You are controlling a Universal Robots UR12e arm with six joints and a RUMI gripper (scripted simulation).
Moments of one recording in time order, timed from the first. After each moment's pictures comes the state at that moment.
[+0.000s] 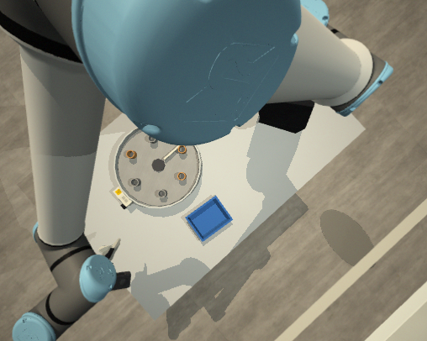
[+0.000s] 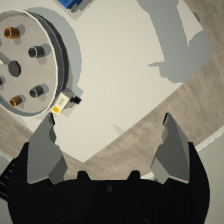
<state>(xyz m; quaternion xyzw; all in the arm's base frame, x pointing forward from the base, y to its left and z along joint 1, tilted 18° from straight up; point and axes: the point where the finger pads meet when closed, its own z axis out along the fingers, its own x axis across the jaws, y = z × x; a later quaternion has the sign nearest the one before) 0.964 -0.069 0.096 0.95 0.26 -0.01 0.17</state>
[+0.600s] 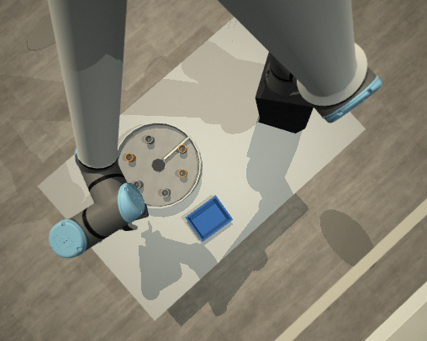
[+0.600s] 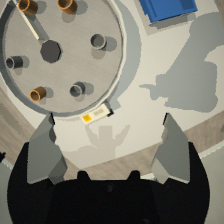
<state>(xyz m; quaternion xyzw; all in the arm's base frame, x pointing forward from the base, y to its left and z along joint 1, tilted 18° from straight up) 0.794 -0.160 0.066 0.90 0.42 -0.03 0.15</state>
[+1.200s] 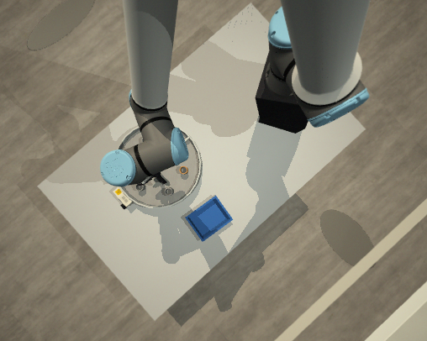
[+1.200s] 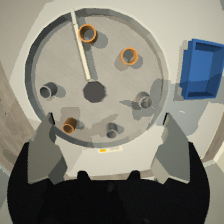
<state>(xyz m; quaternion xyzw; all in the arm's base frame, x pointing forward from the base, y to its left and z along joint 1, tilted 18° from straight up) 0.604 -0.193 0.033 0.81 0.56 -0.05 0.15</state>
